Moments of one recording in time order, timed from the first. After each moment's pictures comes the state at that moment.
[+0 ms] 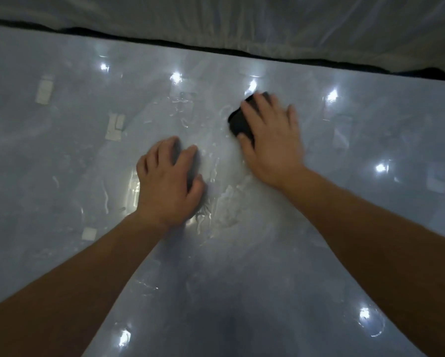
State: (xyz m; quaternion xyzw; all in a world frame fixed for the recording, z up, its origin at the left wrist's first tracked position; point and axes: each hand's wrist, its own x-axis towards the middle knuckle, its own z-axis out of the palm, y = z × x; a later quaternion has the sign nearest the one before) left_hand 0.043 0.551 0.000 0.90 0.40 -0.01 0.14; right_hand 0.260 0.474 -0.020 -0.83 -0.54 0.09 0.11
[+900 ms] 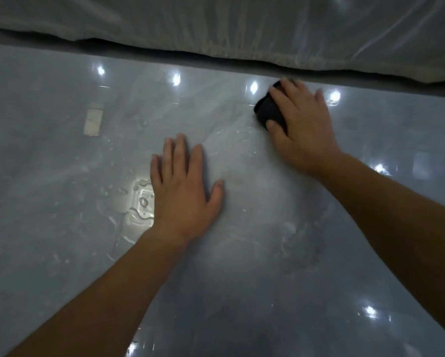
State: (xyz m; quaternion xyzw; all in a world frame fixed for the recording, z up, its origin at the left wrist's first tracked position) left_hand -0.002 0.656 -0.009 0.90 0.41 -0.01 0.16; right_hand 0.252 0.593 -0.017 -0.83 -0.54 0.11 0.10
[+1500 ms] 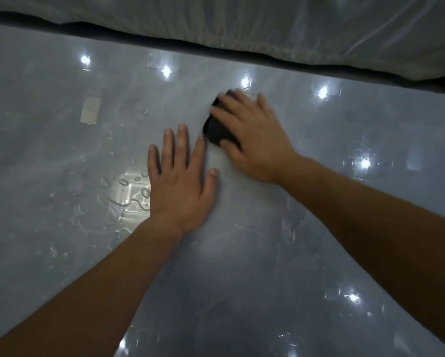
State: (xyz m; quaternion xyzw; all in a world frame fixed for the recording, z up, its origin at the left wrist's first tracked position) left_hand -0.016 0.666 -0.022 0.91 0.39 -0.05 0.15; right_hand 0.182 0.619 -0.021 -0.75 -0.65 0.11 0.09
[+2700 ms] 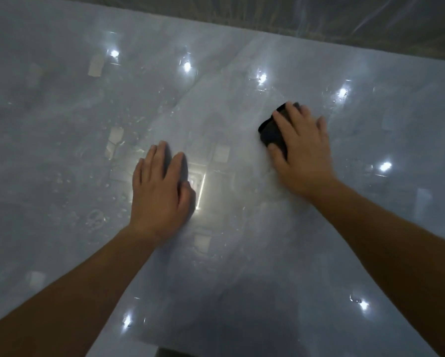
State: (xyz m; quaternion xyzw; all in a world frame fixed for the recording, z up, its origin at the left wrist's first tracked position) left_hand -0.085 0.558 0.004 0.89 0.43 -0.02 0.15; right_hand 0.192 0.452 -0.019 -0.83 -0.53 0.11 0.11
